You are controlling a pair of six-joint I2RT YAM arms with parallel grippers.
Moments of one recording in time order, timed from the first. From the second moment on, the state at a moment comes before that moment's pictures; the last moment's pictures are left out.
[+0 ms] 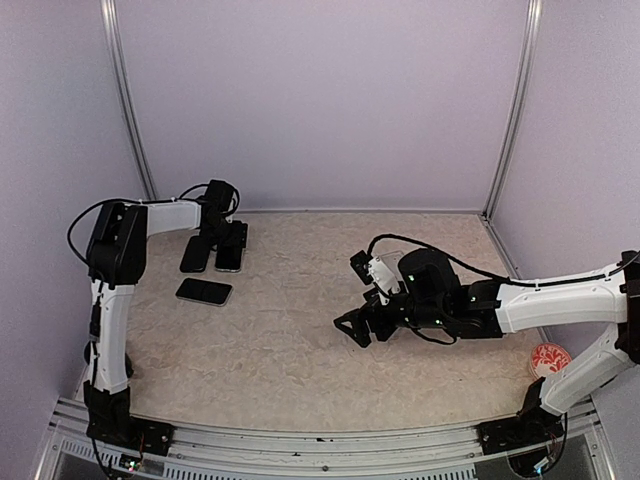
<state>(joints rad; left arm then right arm) -0.27 2.30 1.78 -0.40 -0.16 -0.17 1.00 1.40 0.79 0.07 0.02 0.18</state>
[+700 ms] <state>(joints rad) -0.27 2.34 1.81 -0.41 -0.16 -0.16 1.00 1.41 0.79 0.08 0.01 0.18</state>
